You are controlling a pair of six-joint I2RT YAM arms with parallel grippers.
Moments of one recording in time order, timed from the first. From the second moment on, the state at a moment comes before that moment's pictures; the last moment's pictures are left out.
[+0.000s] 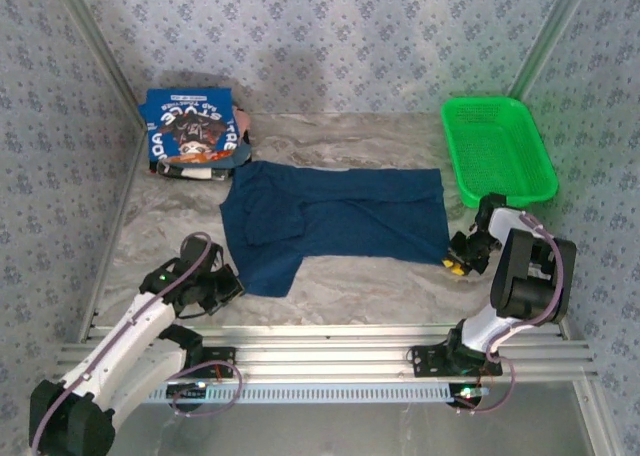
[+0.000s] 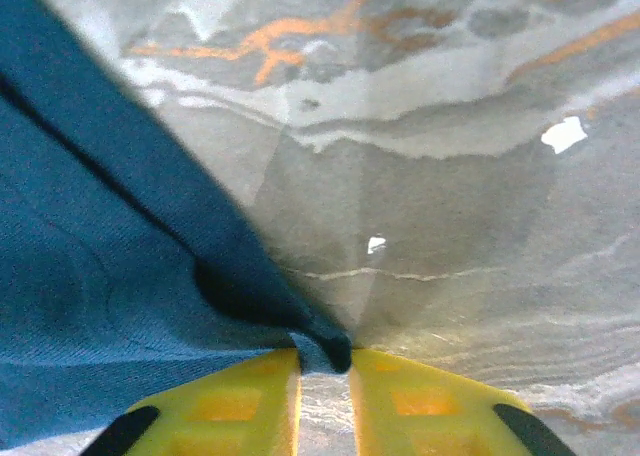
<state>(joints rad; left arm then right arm) -0.40 0.75 0.47 -0.84 0.21 -1.03 -0.27 1.59 0.84 -0.84 -0.22 0.37</state>
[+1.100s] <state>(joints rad) -0.31 0.79 0.75 -0.94 0.24 -0.97 -0.26 1.40 0.92 -0.96 -0.28 0.40</state>
